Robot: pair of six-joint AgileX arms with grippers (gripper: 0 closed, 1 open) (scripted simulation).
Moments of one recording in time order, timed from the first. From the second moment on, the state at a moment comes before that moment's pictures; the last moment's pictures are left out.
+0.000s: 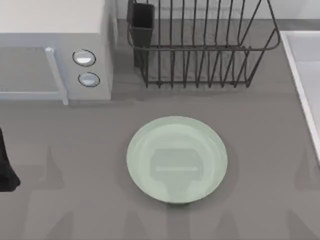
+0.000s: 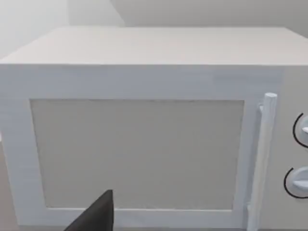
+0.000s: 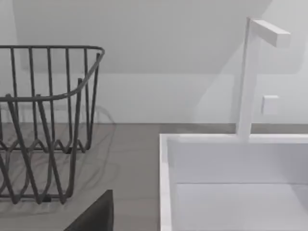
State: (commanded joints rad) left arm 0.00 0.00 0.00 0.00 0.00 0.00; right arm 0.00 0.00 0.00 0.00 0.00 0.00
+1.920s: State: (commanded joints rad) left arm 0.40 1.54 1.00 -1.03 0.00 0.58; right arm 0.00 0.00 0.00 0.00 0.00 0.00
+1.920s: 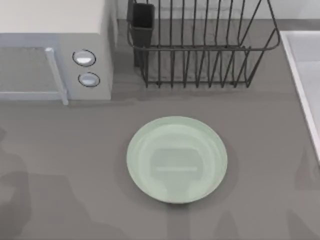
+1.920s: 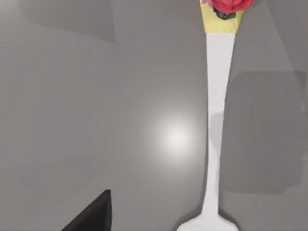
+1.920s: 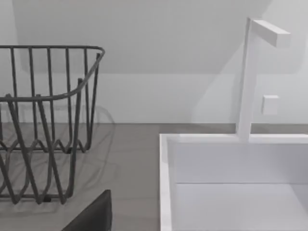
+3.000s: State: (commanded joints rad) left arm 0.41 1.75 0.77 -0.60 0.00 0.58; right arm 0.00 0.00 0.00 0.00 0.00 0.00
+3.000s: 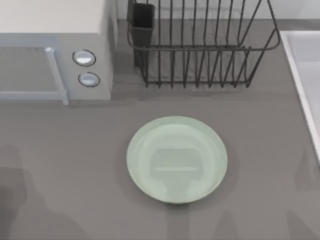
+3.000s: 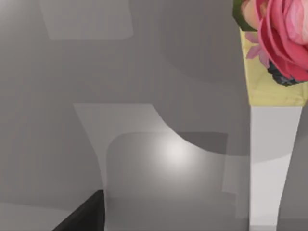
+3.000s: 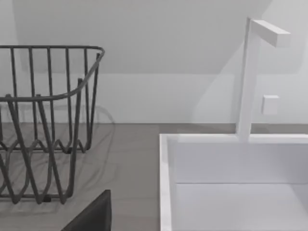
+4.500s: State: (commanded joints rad) left arm 0.41 1.62 0.92 -0.83 0.02 0.58; right arm 0.00 0.00 0.00 0.00 0.00 0.00
